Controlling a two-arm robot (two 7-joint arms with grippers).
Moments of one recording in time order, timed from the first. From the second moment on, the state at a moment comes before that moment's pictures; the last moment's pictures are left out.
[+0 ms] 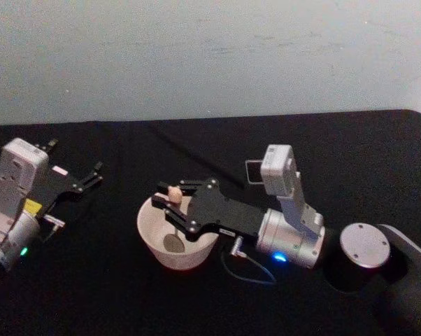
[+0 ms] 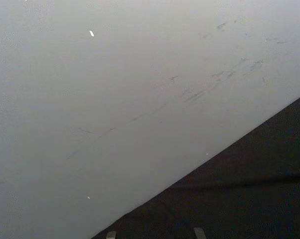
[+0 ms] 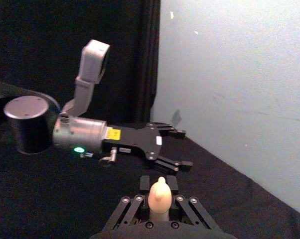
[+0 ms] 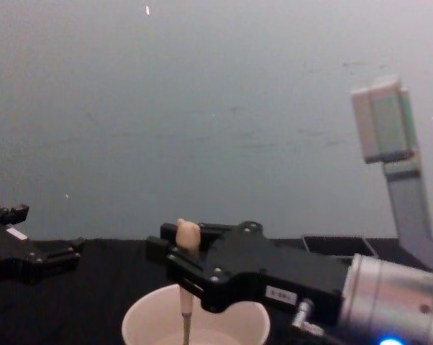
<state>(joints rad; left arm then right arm) -0.20 0.60 0.45 -1.41 -0.25 -0.12 0.03 0.37 0.28 -0.61 -1.26 0.39 -0.26 0.71</state>
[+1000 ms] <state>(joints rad) -0.20 0.60 0.45 -1.41 -0.25 -0.12 0.03 0.43 0.24 -0.55 -1.15 0.35 -0.28 0.65</state>
